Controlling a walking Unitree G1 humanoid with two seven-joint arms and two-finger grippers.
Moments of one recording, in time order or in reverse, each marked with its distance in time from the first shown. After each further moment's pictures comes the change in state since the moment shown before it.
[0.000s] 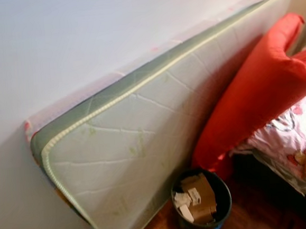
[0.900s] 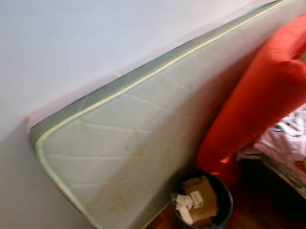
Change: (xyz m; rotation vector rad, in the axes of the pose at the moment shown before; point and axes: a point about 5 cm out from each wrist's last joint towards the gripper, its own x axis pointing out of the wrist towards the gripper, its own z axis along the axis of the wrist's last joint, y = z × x) left arm -0.001 -0.008 -0.007 0.026 0.031 -0.020; right arm 0.001 -0.002 0.006 -0.022 -0.014 -0.012
